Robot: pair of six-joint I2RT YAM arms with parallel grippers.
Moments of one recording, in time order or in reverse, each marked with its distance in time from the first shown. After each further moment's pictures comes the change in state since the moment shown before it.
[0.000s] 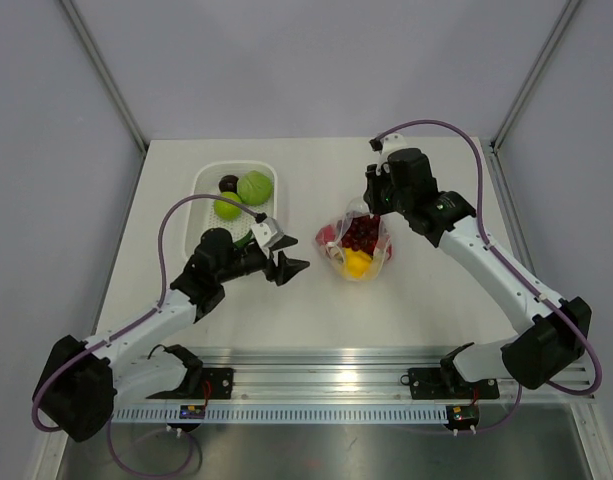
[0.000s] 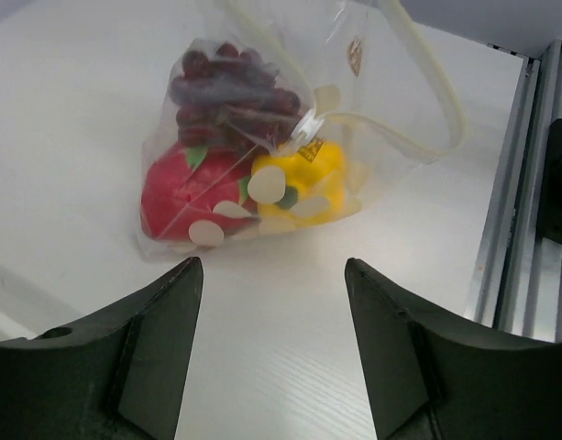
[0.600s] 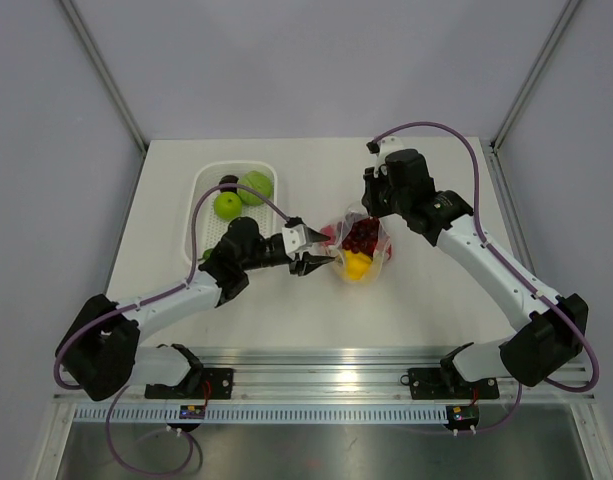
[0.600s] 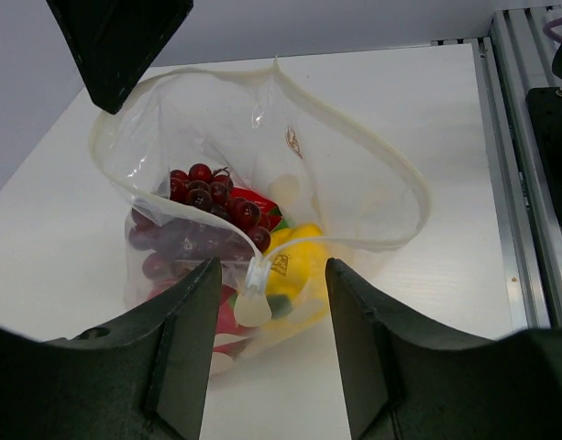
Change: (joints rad) left arm -0.113 0.244 0.116 0.242 0.126 0.235; right arm 0.000 0.018 0.000 -0.015 -0.027 0.006
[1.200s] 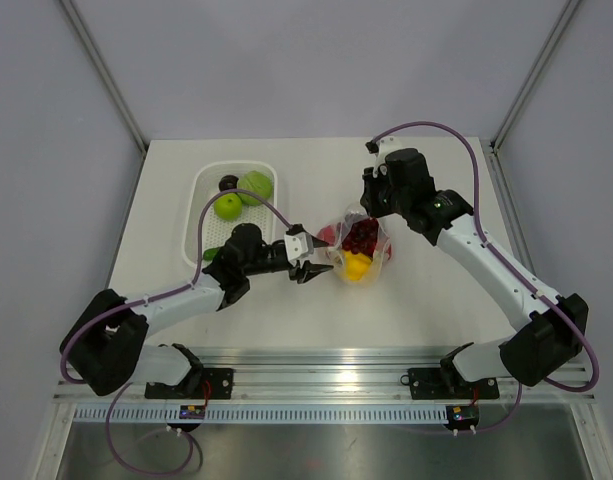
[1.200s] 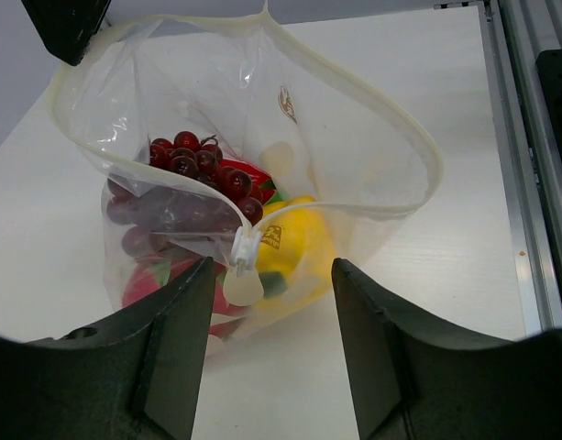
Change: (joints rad) left arm -0.010 0.042 -0.040 0.026 -0.007 0.042; right arm 0.000 0.002 0.006 -0.010 -0.027 0.001
